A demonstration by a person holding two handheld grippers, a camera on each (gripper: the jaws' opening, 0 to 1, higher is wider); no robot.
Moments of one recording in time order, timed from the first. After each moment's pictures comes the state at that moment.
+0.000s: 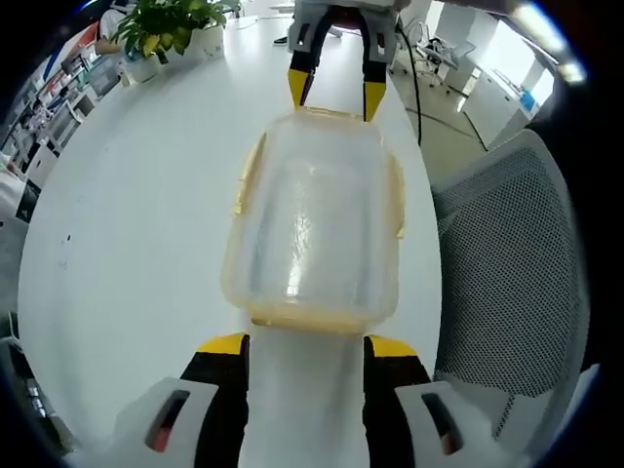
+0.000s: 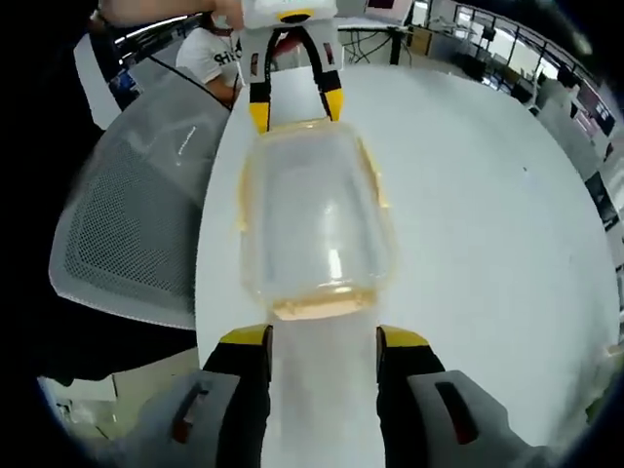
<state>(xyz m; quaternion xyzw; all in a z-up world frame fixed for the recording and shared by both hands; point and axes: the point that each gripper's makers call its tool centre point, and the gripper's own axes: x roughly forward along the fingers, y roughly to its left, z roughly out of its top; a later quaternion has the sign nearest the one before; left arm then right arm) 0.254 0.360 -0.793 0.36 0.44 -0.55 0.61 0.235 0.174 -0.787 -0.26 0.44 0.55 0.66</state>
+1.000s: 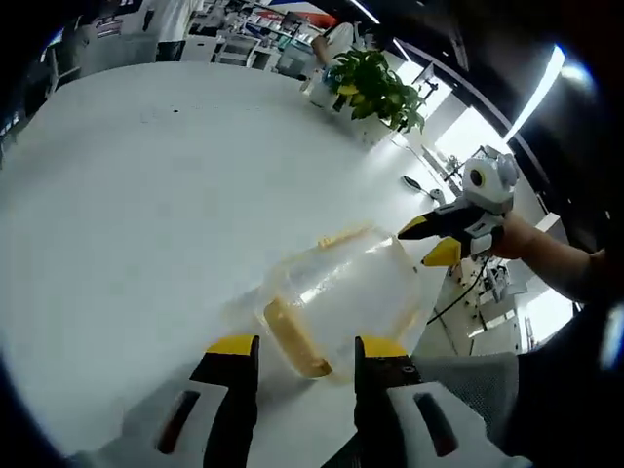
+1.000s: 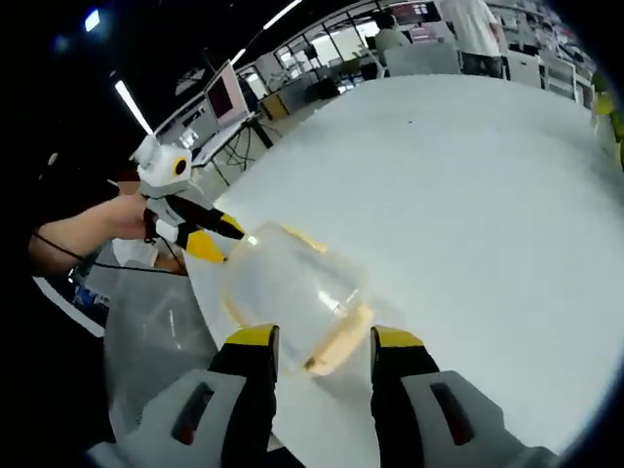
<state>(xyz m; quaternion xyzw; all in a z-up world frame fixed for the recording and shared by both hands) 0.258 0.359 -0.777 -0.06 0.48 -0.37 0.79 0.246 0.191 -0.762 0.06 0.44 0.39 0.80</state>
